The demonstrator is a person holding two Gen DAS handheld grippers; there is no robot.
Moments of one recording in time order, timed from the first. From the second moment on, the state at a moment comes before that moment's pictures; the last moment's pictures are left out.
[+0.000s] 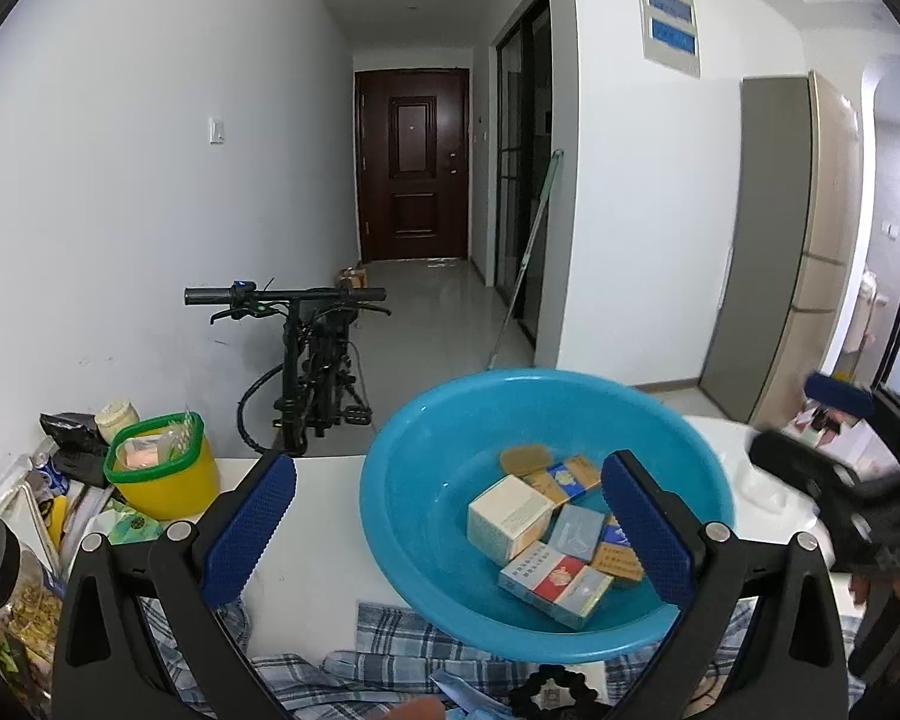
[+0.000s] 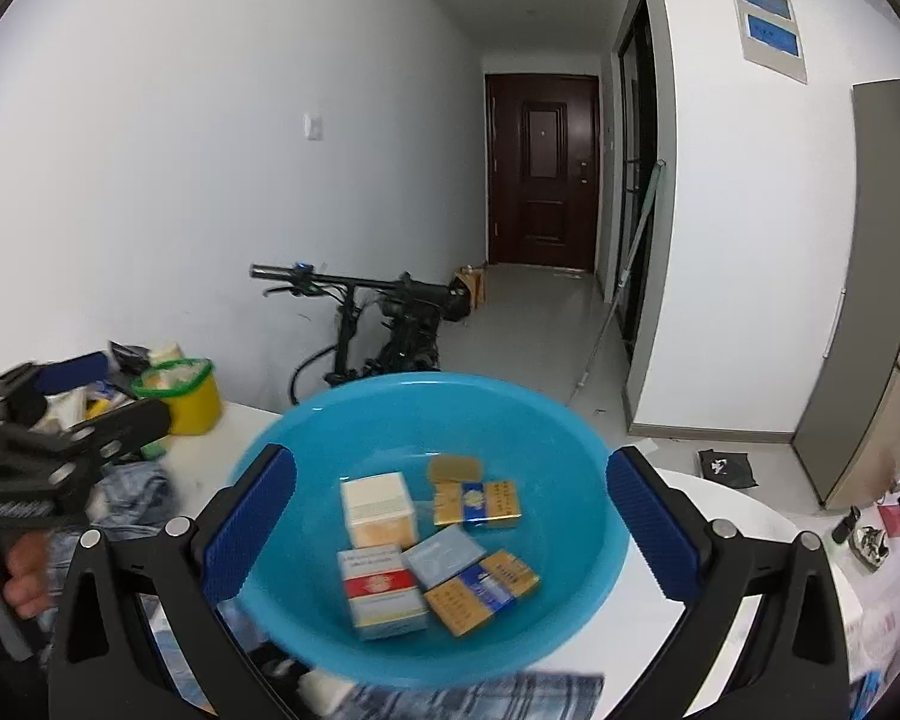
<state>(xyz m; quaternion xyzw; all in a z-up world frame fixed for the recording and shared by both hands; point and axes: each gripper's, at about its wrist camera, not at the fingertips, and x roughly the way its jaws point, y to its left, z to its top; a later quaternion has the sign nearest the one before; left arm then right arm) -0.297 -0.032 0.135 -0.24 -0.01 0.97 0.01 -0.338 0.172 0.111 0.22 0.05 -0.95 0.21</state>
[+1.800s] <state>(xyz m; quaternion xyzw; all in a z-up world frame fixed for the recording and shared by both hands) -0.063 0.002 0.089 -0.25 0.05 0.97 -0.04 -0.138 0.224 -0.035 0.33 0.06 -0.91 0.26</state>
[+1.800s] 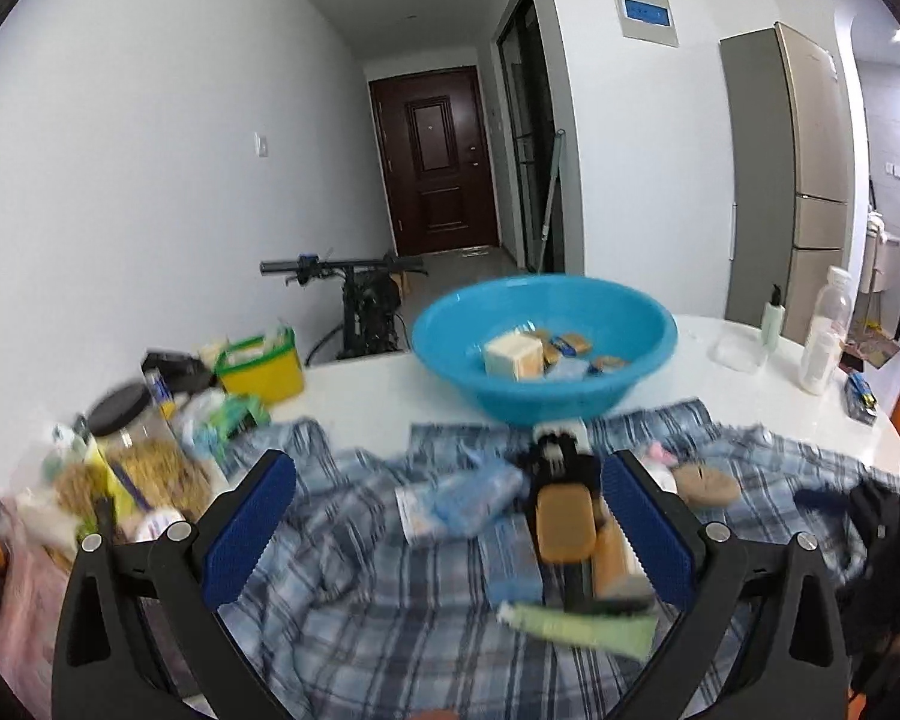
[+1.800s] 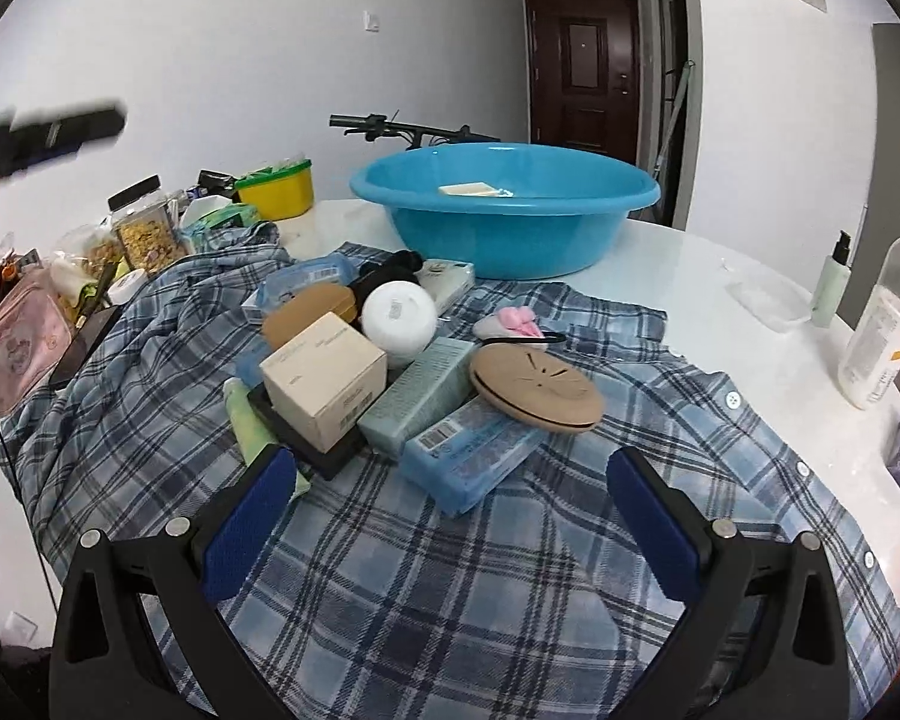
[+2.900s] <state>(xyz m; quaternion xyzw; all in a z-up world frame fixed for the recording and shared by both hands) -0.063 0.011 -0.011 -0.34 0.02 0.94 0.00 -0.132 0.206 -0.041 0.32 0.07 -0.91 0.25</state>
